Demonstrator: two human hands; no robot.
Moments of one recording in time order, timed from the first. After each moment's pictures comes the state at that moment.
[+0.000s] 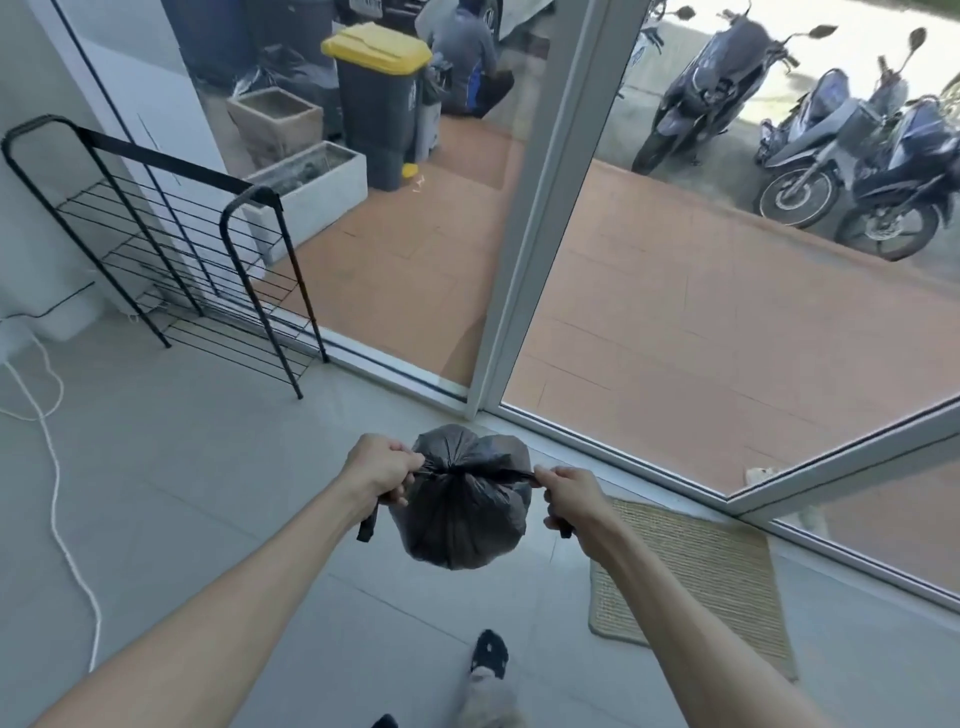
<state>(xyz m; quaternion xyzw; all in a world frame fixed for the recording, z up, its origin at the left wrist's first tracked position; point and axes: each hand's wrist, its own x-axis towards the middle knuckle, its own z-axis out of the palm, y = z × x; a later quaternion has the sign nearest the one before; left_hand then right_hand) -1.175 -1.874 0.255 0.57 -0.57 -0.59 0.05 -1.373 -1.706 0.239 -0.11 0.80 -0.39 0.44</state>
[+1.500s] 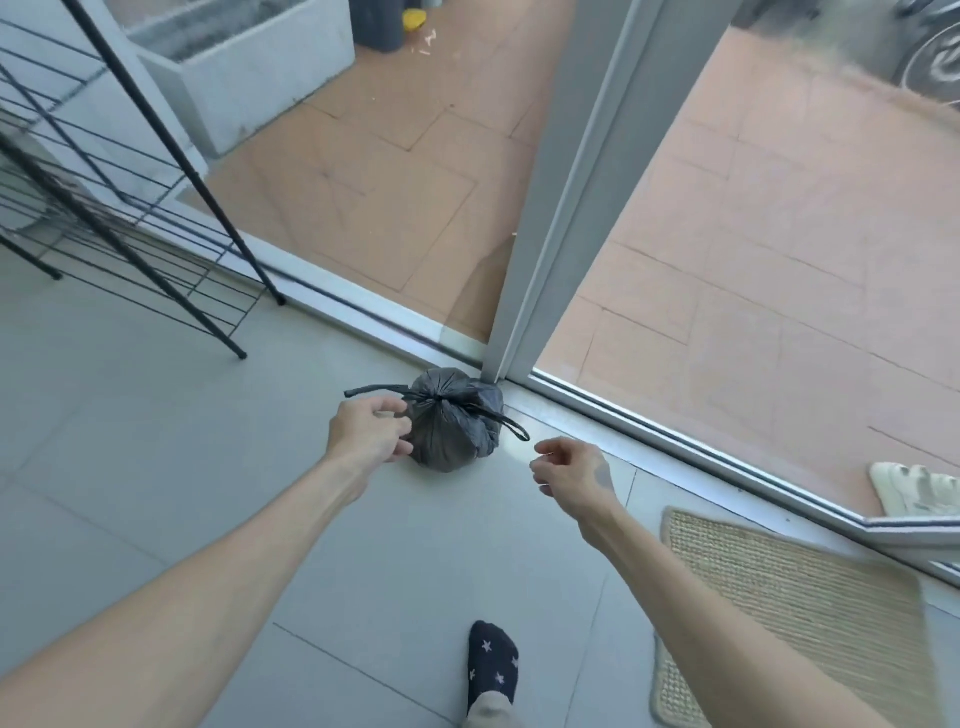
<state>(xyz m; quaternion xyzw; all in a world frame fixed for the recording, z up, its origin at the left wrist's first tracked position) -1.351 -2.061 -0.064 0.64 -0.51 -0.57 0.09 -1.538 -1.898 -0.084 -0.10 0.82 -0.34 0.45</state>
